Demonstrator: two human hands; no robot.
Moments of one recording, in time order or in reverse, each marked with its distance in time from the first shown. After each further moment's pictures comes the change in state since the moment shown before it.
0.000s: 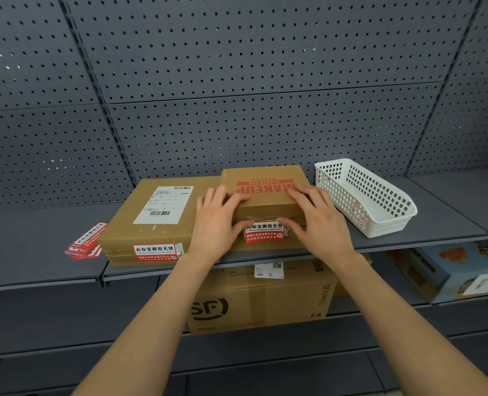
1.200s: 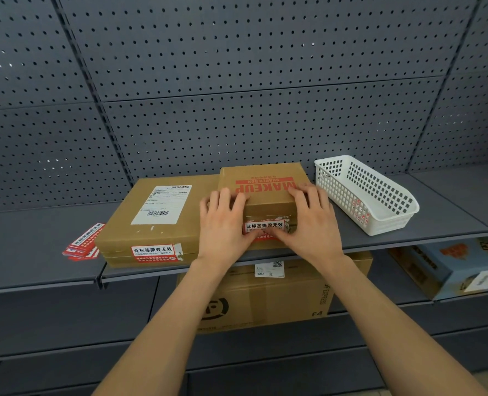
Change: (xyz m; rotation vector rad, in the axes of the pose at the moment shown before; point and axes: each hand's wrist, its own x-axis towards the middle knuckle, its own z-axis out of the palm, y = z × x) left_hand -0.008 0.024 0.007 0.160 0.054 -0.034; right_hand -0.002 -0.031 0.000 -0.020 0.019 0.126
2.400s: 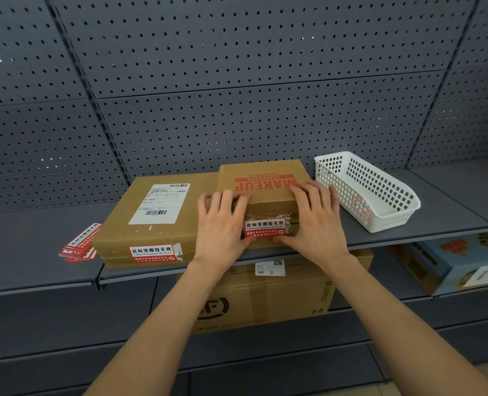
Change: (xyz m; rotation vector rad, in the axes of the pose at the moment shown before) left_hand -0.004 -0.005 -0.005 0.148 -0.026 0.105; right_hand -0.003 0.010 0.002 -0.154 -0.042 -0.083
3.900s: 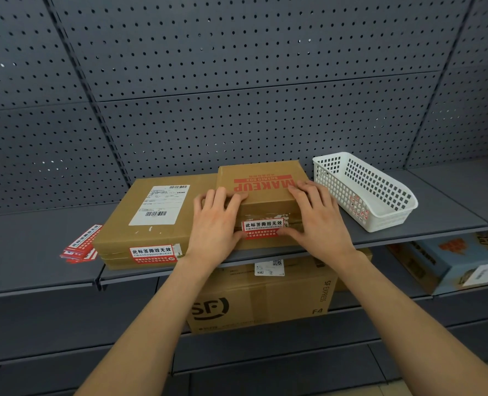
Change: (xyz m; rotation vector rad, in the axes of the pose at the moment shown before) left_hand 0.005 -0.015 -0.002 -0.111 -0.057 0.010; right_hand 0.002 0.014 -0.003 0.078 -0.022 -0.057
